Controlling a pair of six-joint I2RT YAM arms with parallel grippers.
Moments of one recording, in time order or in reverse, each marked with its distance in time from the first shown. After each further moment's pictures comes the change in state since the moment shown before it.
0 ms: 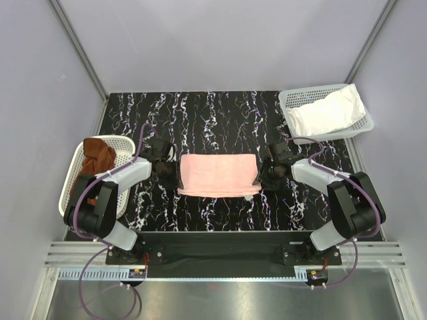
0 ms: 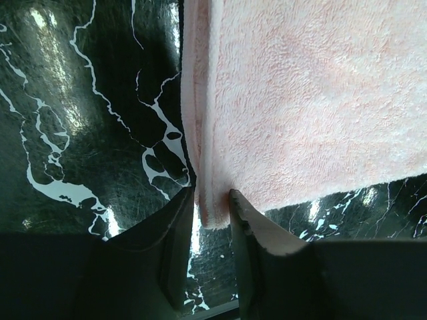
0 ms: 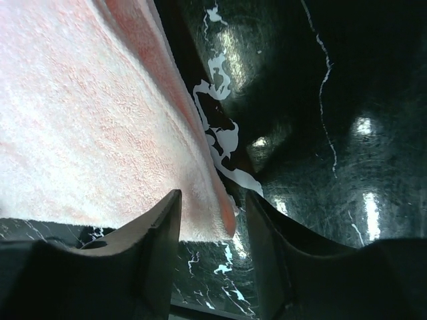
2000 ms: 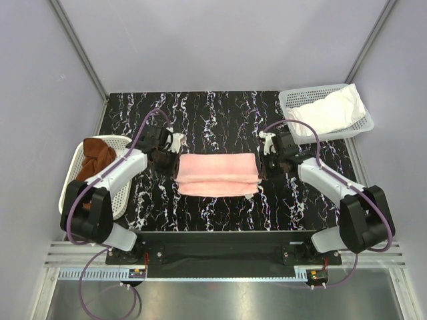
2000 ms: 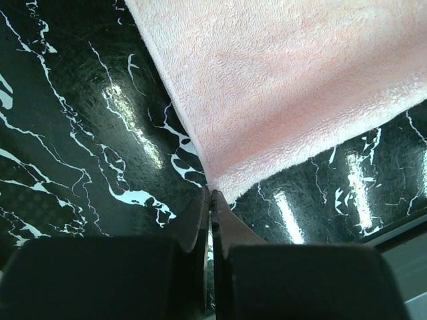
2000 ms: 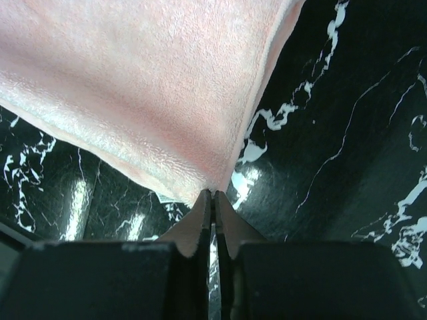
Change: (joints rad) left arm 0.013 -0.047 0.180 -0.183 0.013 0.426; right arm -0.001 -0.130 0.068 -0.029 -0.094 -0.698
